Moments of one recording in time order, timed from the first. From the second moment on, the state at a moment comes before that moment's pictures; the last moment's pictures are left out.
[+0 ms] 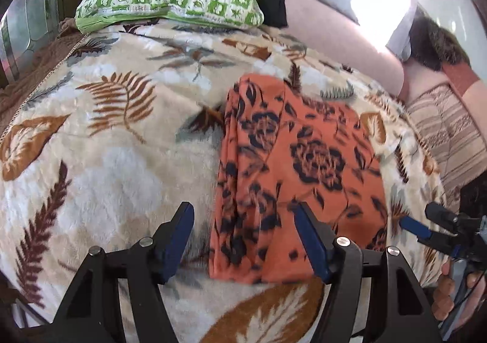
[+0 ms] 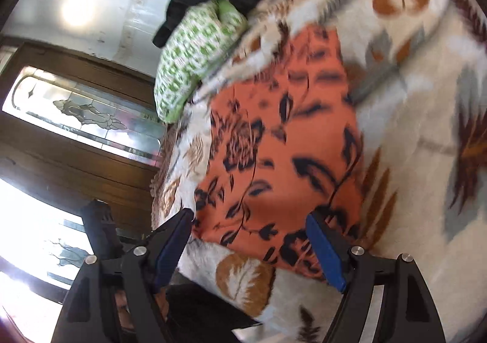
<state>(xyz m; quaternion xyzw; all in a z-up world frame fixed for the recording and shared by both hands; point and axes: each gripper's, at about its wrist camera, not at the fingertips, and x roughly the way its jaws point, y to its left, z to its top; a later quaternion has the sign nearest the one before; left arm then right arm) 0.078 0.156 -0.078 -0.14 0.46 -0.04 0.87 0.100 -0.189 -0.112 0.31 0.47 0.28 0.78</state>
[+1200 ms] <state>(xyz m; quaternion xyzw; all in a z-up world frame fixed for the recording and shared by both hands) 0.176 0.033 -0.052 -0.15 0.42 -0.18 0.87 0.215 -0.255 -0.055 0.22 0.44 0.29 0.82</state>
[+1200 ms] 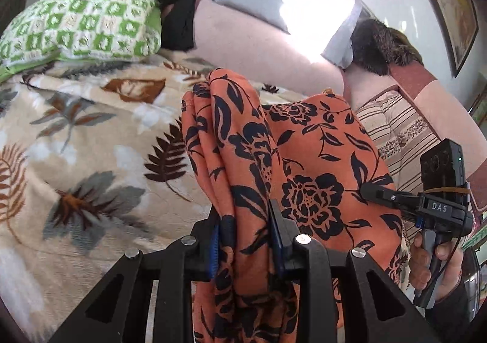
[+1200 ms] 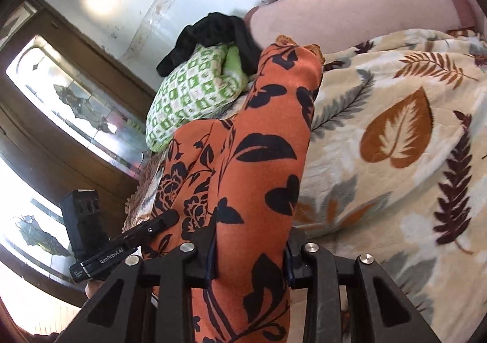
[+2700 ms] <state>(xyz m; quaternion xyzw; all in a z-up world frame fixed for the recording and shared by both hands) 0.009 -0.015 0.000 -0.04 0.40 0.01 0.92 0.022 -0.233 -0.039 0.00 0.42 0.01 0.91</state>
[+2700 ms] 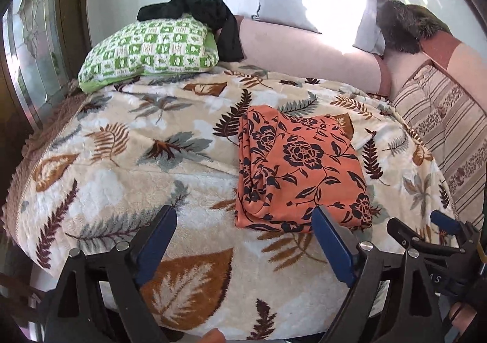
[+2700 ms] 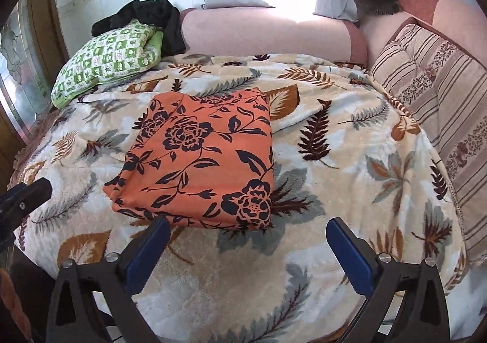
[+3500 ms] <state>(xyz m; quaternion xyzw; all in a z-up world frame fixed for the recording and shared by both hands) 0.016 -0.027 0.008 0.00 0.39 0.00 0.92 0.034 -0.227 -0.036 -0.02 0.42 0.01 0.91</state>
